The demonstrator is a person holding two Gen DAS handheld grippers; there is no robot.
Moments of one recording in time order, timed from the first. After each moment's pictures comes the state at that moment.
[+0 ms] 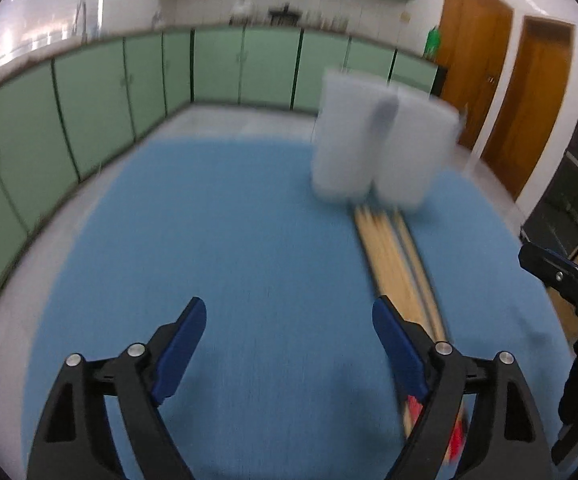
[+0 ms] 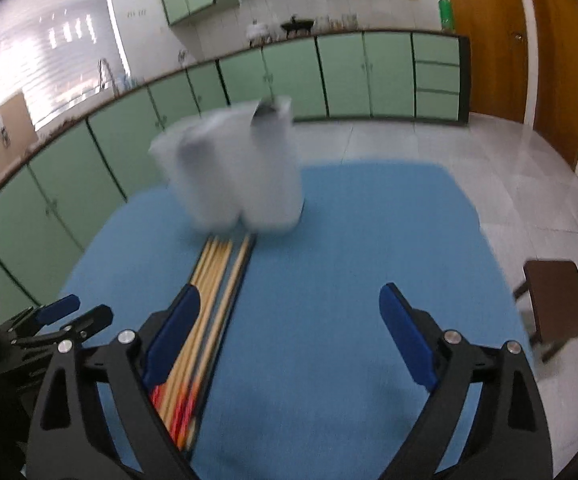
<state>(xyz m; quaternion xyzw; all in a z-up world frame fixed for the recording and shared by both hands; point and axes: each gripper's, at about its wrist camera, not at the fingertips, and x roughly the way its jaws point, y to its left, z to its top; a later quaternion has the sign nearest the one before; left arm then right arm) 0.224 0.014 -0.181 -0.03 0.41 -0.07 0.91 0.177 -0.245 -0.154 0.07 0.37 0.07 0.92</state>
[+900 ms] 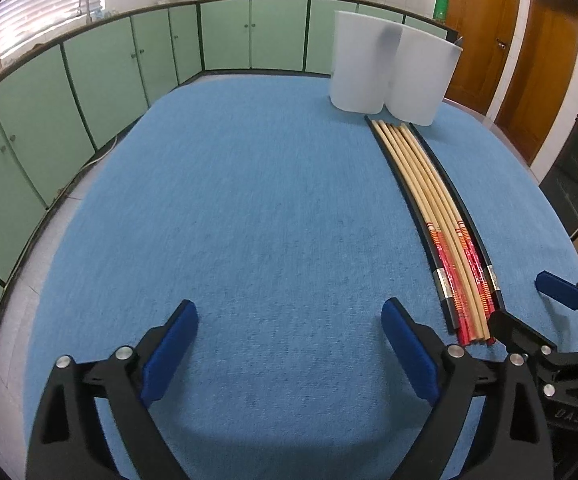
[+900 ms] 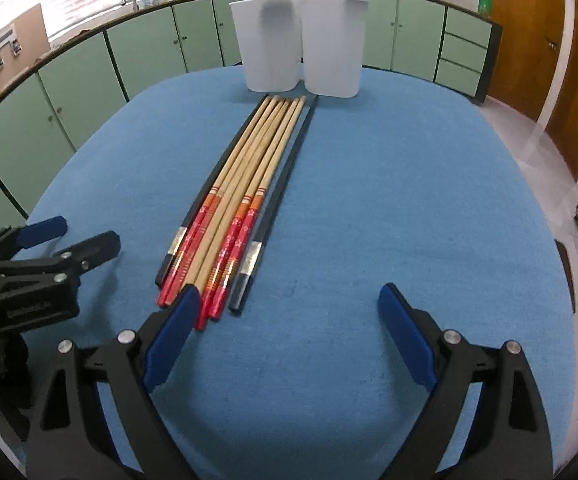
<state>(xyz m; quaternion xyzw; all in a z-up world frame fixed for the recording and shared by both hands) 0.168 0.019 -0.200 0.00 0.45 -0.05 0.89 0.115 -0.187 -0.200 -0.02 0.45 0.08 0.89</state>
